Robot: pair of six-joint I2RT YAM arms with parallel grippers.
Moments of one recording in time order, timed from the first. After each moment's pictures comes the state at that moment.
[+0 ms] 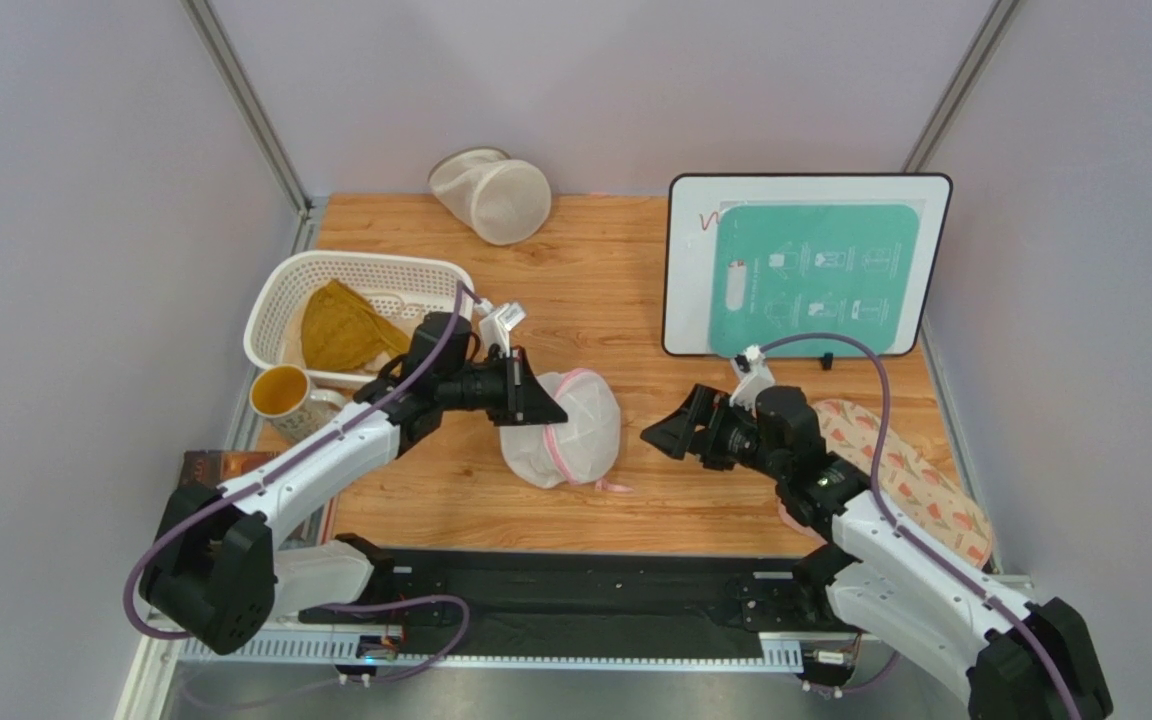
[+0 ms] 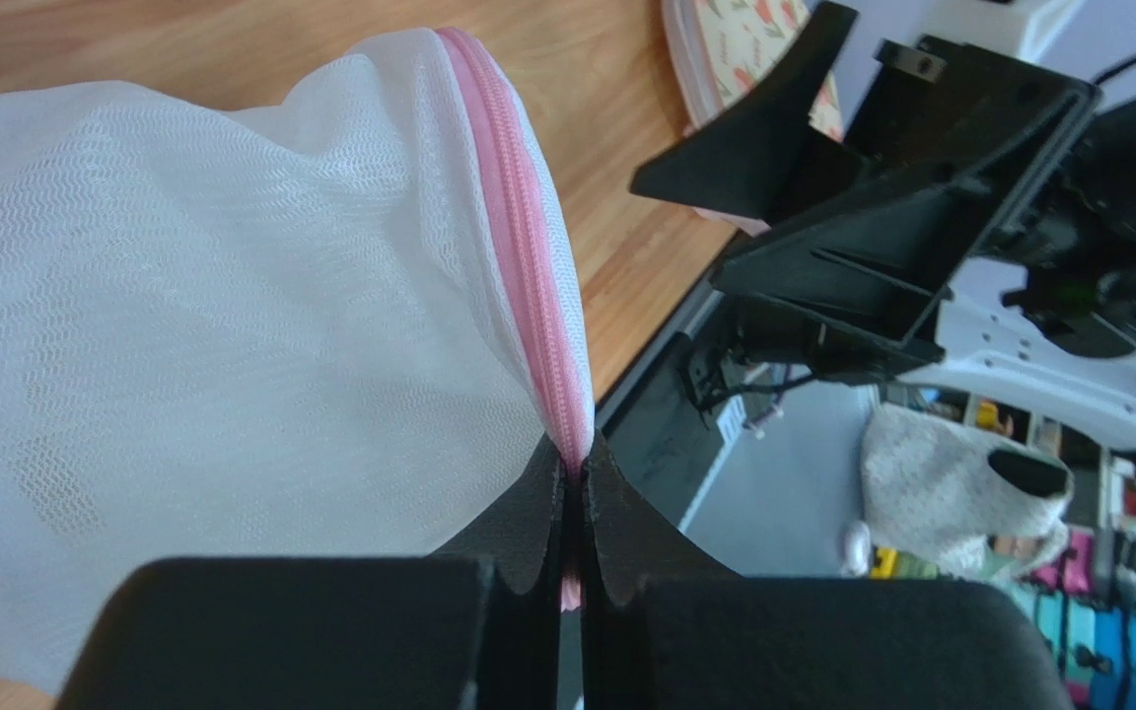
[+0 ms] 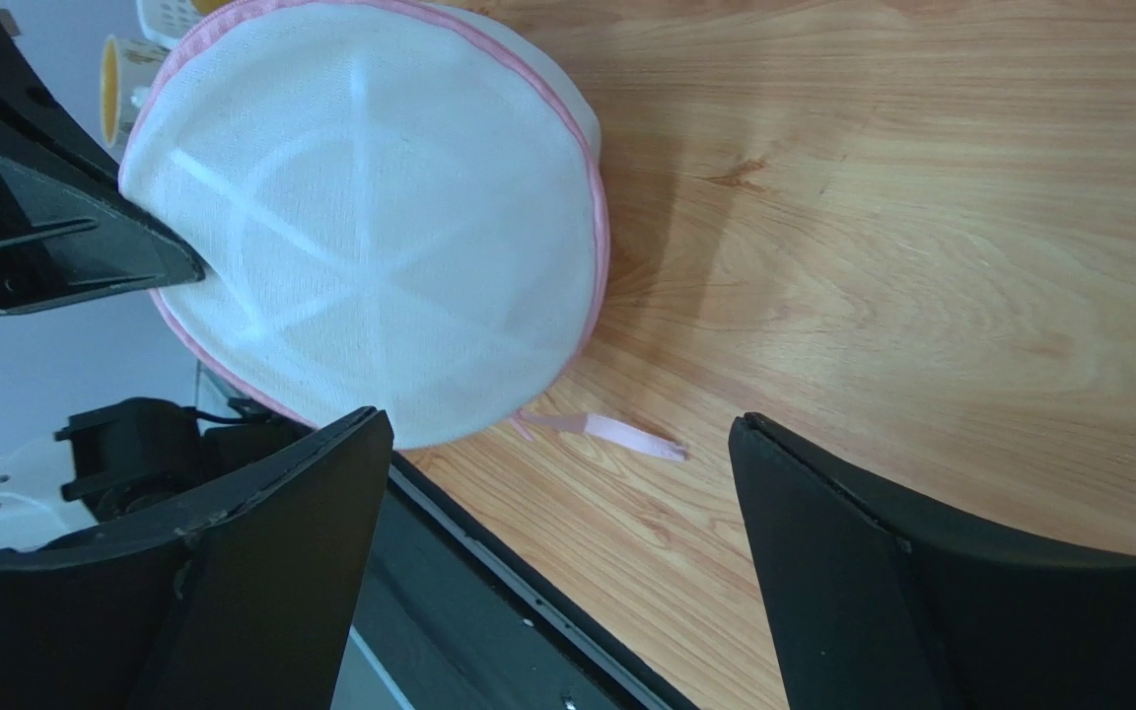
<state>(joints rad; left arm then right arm) -0.51 1.20 0.72 -0.11 0.63 -0.64 0.53 0.81 0.36 -0.04 -0.29 0.80</state>
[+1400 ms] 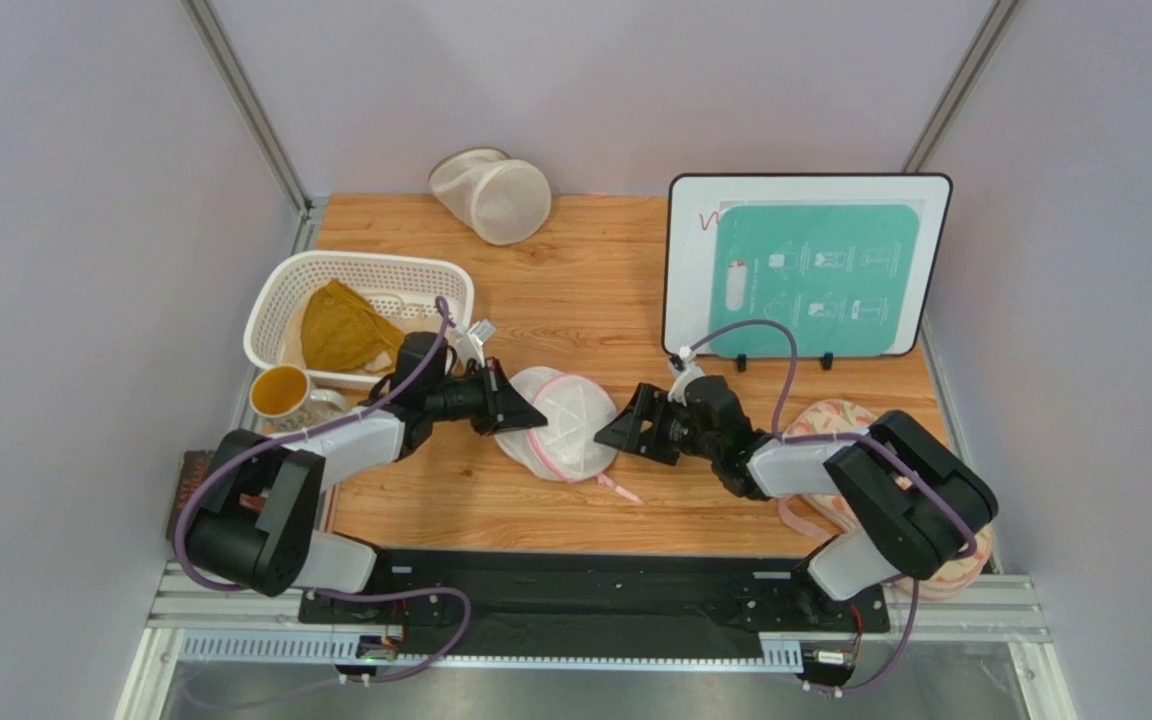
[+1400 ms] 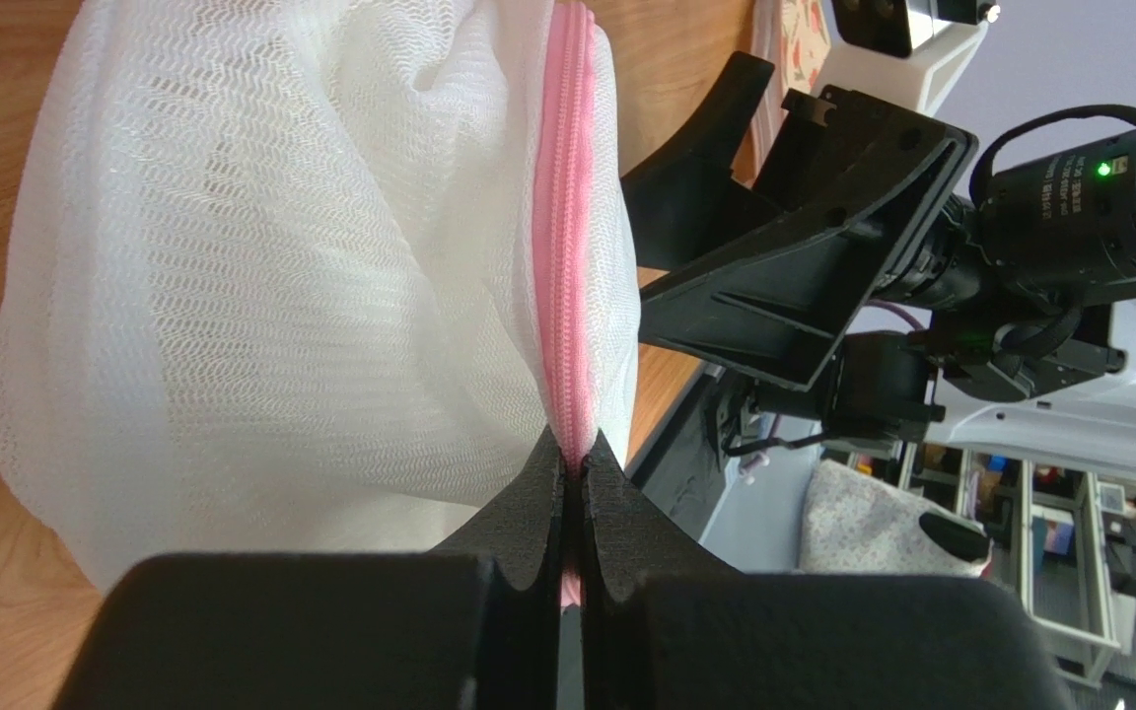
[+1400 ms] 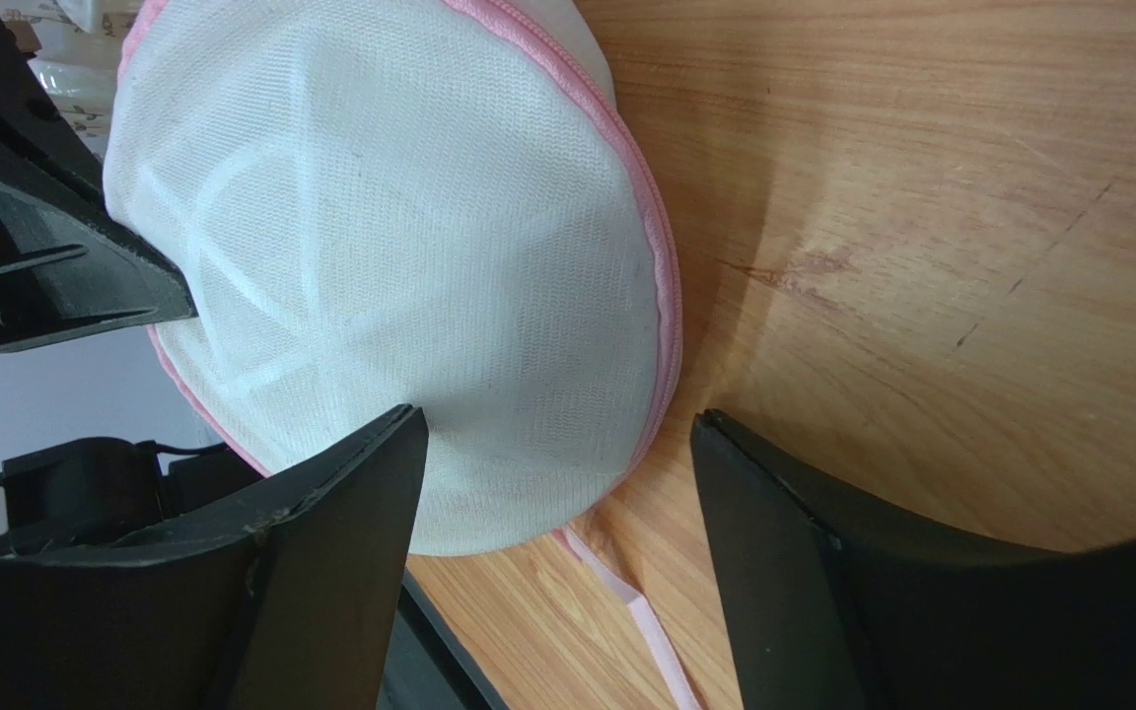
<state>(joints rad) -0.33 1.39 0.51 0.26 0.79 -0.75 0.64 1.50 0.39 0.56 -0.31 0.91</state>
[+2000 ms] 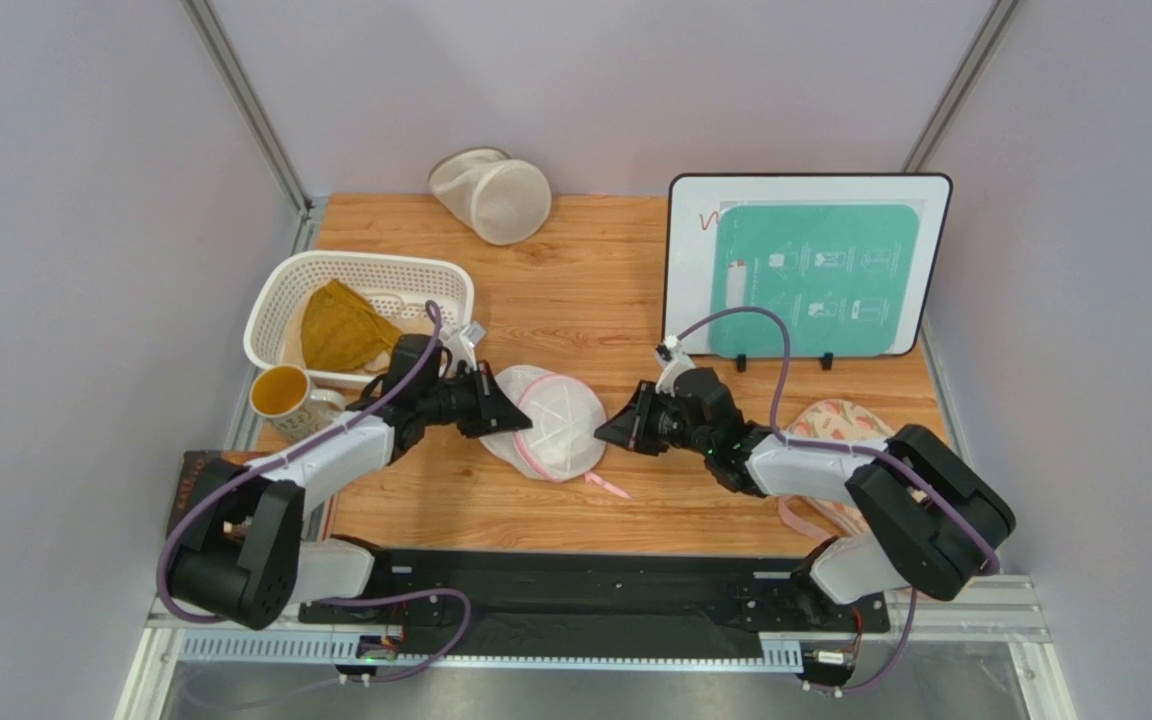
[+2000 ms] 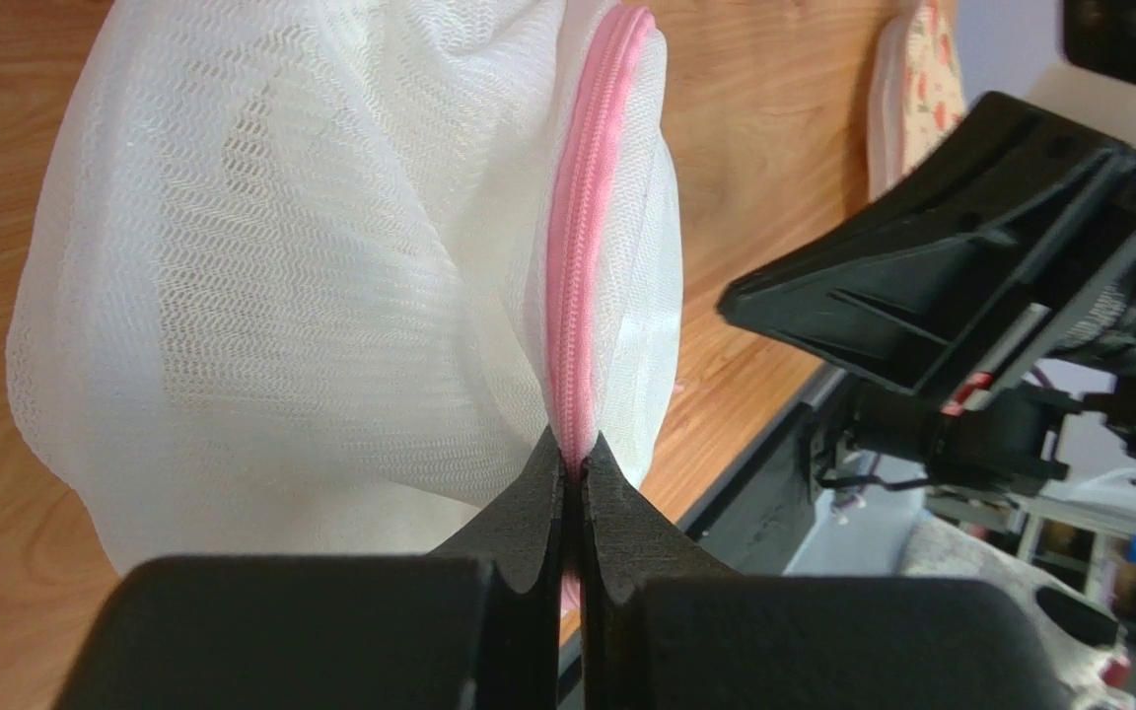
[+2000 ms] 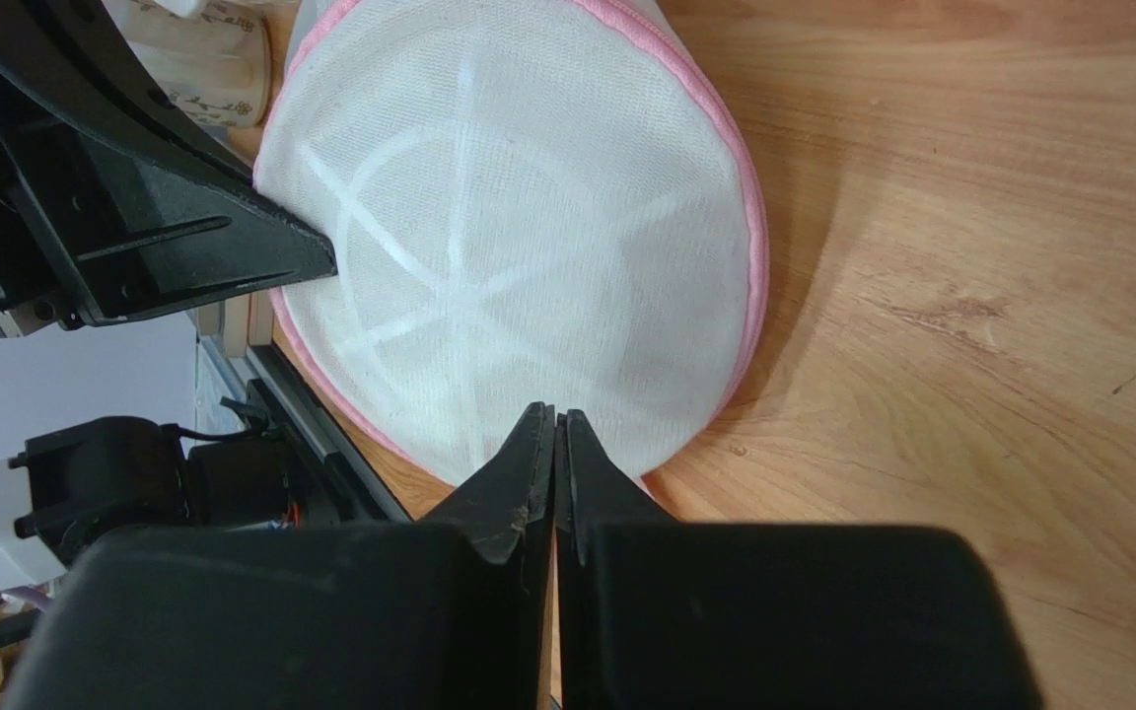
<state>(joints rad) -0.32 1.29 0.52 0.06 0.64 -0.64 0.70 1.44 0.47 0.48 -0.28 0.89</state>
